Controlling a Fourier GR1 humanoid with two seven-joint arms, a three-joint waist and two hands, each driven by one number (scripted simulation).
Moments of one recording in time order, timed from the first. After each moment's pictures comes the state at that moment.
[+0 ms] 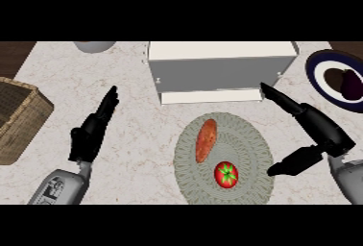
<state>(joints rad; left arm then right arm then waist) -0.21 0.29 -0.27 -1.40 0.11 0.21 -0.01 -0.25 -0.54 0.23 -1.55 -0.07 0.25 -0.03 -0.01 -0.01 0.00</state>
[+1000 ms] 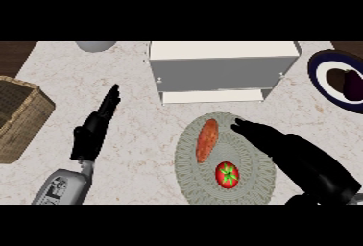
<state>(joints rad) -0.20 0.24 -0.23 -1.42 0.04 0.17 0.02 -0.22 -0.55 0.40 -2.05 0.21 0.46 0.54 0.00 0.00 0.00</state>
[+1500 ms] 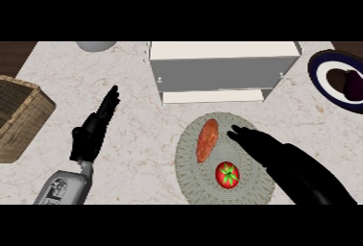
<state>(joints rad) -0.19 0.20 -0.17 -1.42 0.00 0.12 0.02 -0.15 -0.43 0.40 -2.12 0.35 0.52 0.59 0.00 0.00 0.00</state>
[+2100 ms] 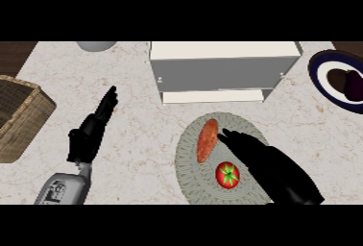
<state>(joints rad) -0.17 0.17 -0.12 -1.44 -0.05 0.07 0.02 -0.10 -0.30 0.44 -2.02 0.55 0.53 0.52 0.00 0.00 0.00</state>
